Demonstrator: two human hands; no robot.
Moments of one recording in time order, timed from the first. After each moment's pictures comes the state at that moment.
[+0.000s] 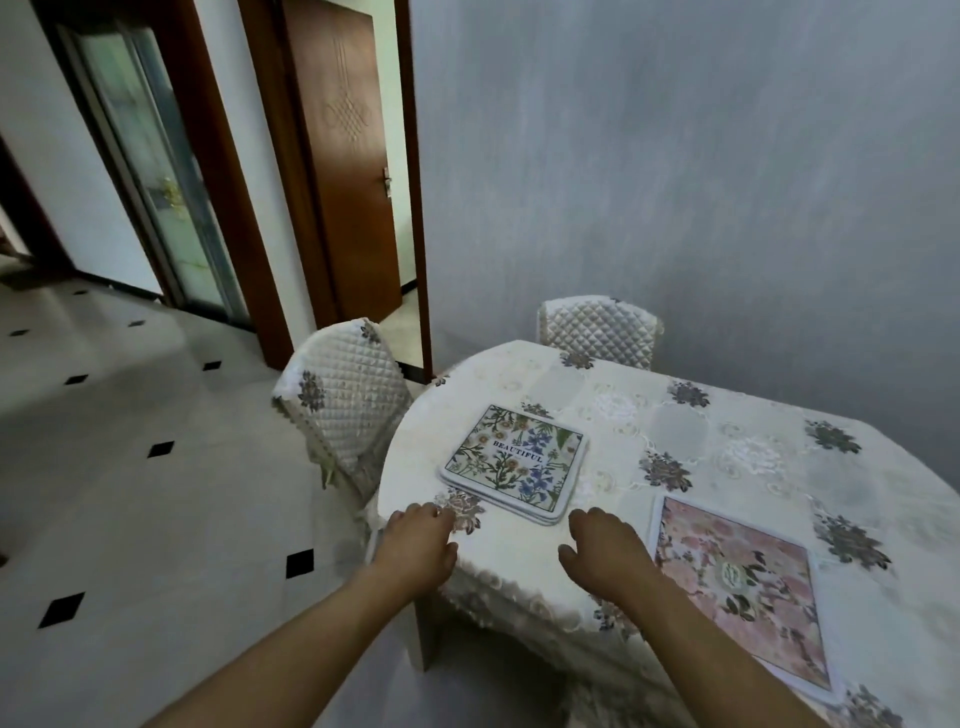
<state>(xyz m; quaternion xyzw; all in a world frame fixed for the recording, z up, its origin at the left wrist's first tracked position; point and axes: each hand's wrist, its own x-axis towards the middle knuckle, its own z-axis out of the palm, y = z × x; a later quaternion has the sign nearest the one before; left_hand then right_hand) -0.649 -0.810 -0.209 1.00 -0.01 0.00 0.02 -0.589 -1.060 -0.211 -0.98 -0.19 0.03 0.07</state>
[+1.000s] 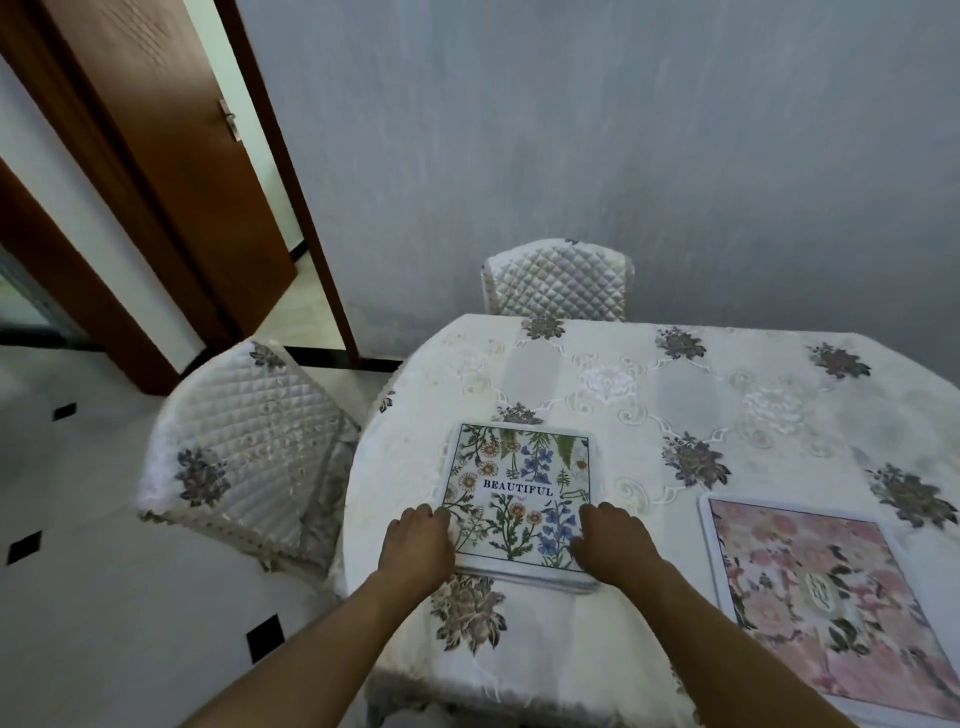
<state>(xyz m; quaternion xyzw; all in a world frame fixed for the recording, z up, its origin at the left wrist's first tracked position) -0.358 -0.714 -0.305 0.99 -0.07 -0.09 0.03 -0.363 -0.980 -0.308 -0.99 -0.01 0.12 0.10</state>
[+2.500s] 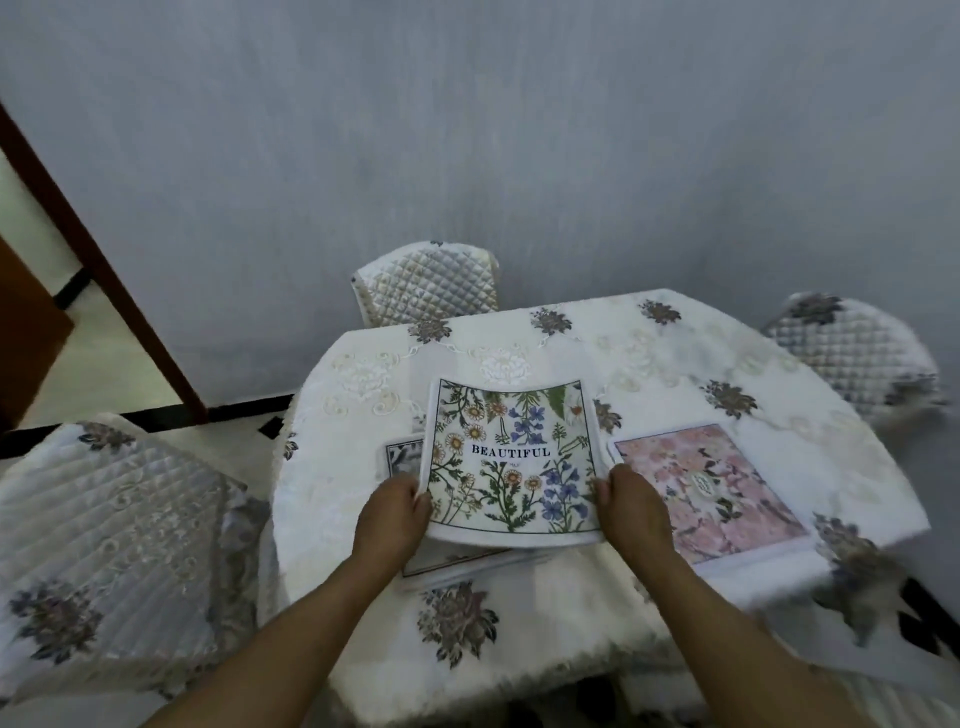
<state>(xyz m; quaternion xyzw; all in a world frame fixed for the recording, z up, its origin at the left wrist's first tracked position) -0.298 -0.693 -0.268 0.93 -0.17 -0.04 0.33 -0.420 -0.974 -0.275 -0.93 0.32 -0.10 0.18</state>
